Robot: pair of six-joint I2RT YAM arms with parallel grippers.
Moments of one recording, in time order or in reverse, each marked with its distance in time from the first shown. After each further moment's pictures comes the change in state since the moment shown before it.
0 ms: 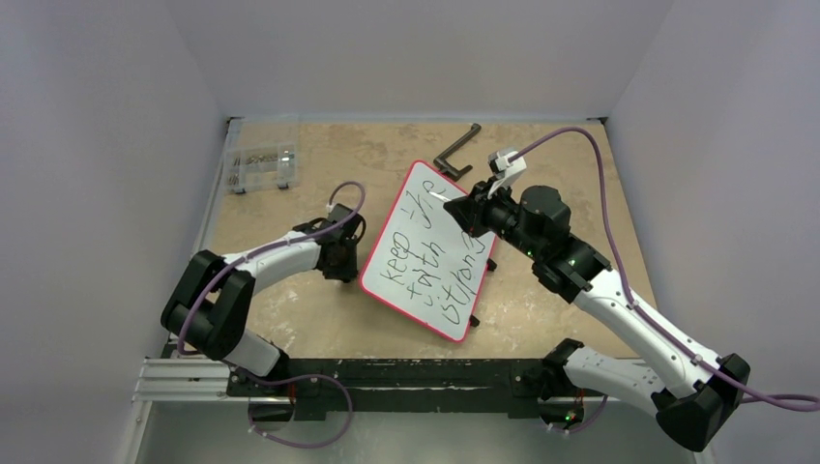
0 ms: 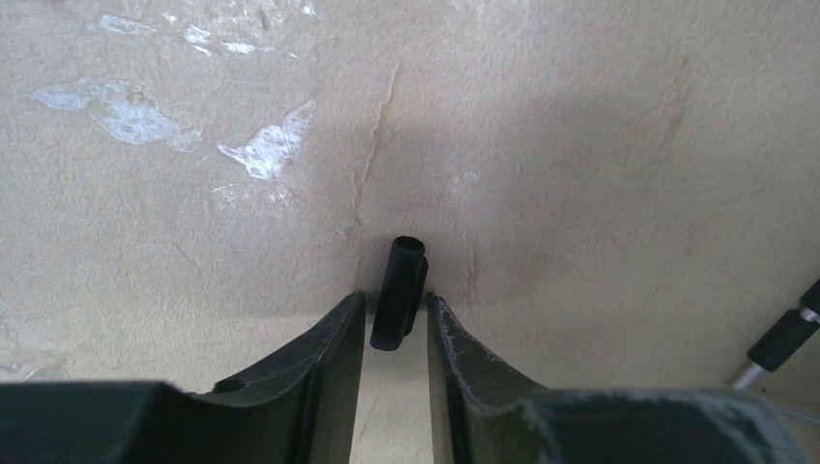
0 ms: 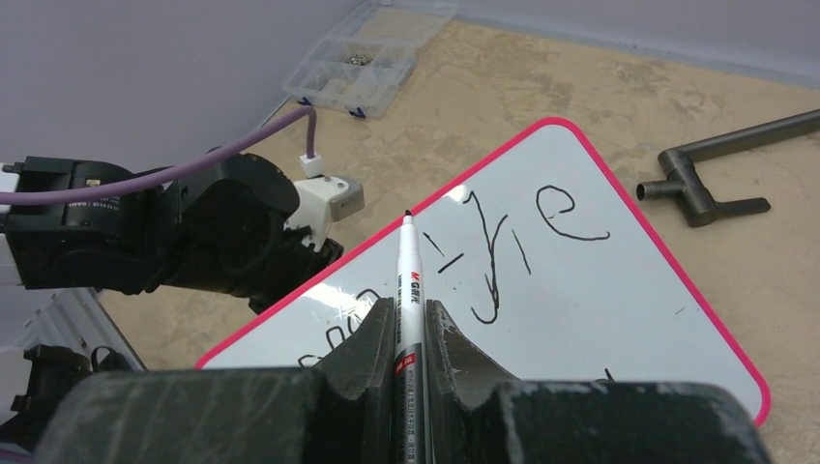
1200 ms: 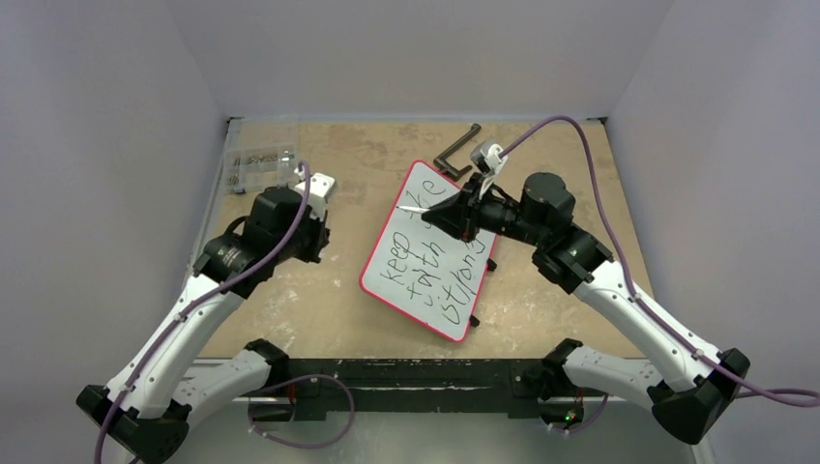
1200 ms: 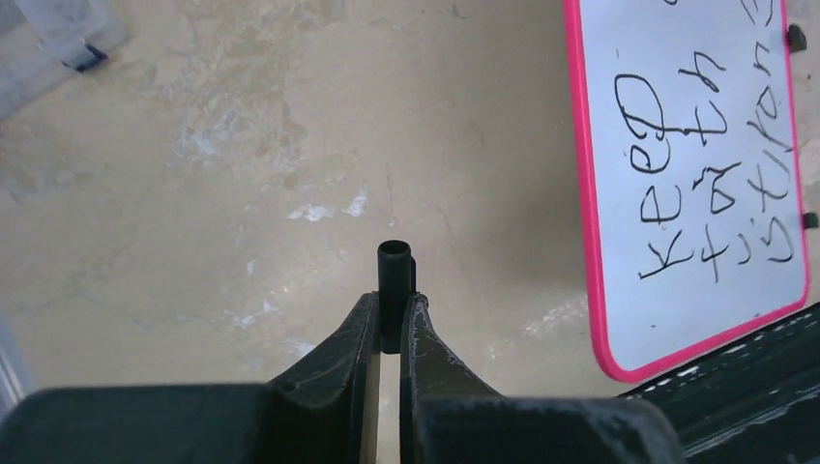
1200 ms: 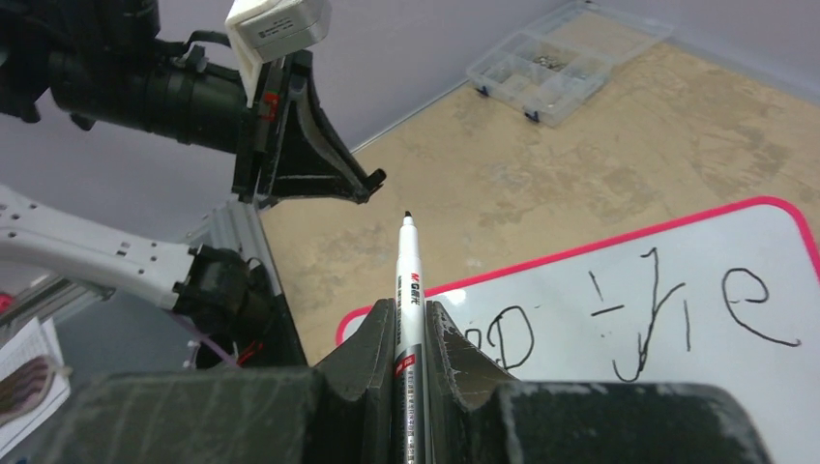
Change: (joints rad) left arm 0.000 -0.575 0.281 -0.354 0.046 0.401; right arm 0.000 0.048 0.106 0.007 -0.357 -0.020
